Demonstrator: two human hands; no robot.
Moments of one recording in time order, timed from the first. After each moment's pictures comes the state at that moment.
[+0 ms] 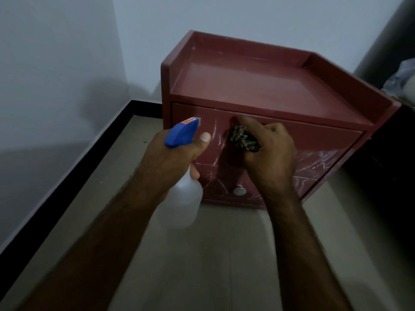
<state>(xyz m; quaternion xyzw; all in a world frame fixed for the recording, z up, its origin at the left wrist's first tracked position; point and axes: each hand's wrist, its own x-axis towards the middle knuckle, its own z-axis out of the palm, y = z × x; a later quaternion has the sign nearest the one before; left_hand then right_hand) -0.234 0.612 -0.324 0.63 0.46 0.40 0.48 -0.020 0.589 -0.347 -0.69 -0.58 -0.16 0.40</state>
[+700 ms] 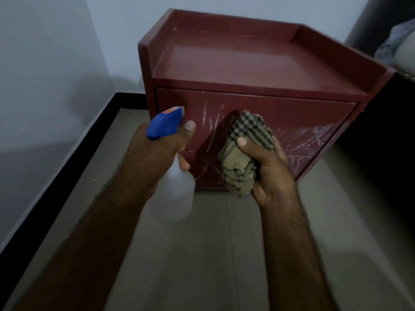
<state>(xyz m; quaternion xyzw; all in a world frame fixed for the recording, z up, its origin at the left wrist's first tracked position) -0.241 0.616 -0.338 0.61 0.43 0.42 0.51 -0.041 0.548 -0.371 -0.41 -0.17 0.47 0.76</state>
